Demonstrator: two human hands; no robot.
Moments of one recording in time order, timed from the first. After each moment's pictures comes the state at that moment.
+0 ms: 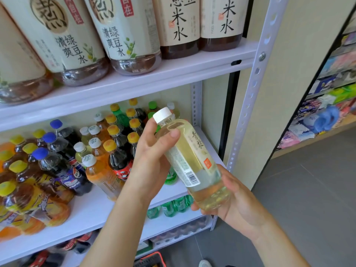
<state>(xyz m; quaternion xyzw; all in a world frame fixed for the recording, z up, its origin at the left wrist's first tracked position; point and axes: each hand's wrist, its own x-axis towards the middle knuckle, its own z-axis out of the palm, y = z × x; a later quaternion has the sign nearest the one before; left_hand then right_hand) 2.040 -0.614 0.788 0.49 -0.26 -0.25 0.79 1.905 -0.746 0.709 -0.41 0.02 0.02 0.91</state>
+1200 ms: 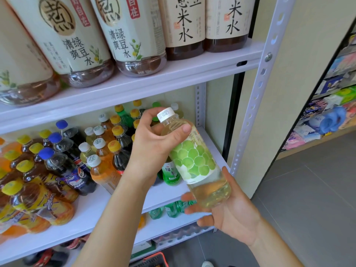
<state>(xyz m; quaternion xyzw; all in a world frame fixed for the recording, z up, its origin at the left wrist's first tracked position) 2.051 -0.616 0.804 0.60 -0.24 -0.16 0.74 1.917 -0.738 0.690 -0.31 0.03 0.13 0.94</state>
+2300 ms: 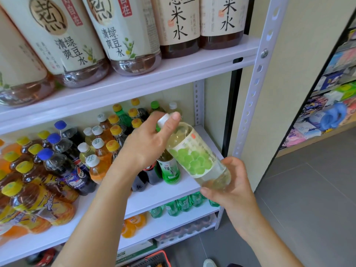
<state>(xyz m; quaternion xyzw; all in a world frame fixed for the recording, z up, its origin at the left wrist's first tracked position) 2.071 -0.609 0.814 0.87 -0.30 -0.07 0.38 1.914 -0.734 0.690 -0.58 0.18 -0.24 0.75</state>
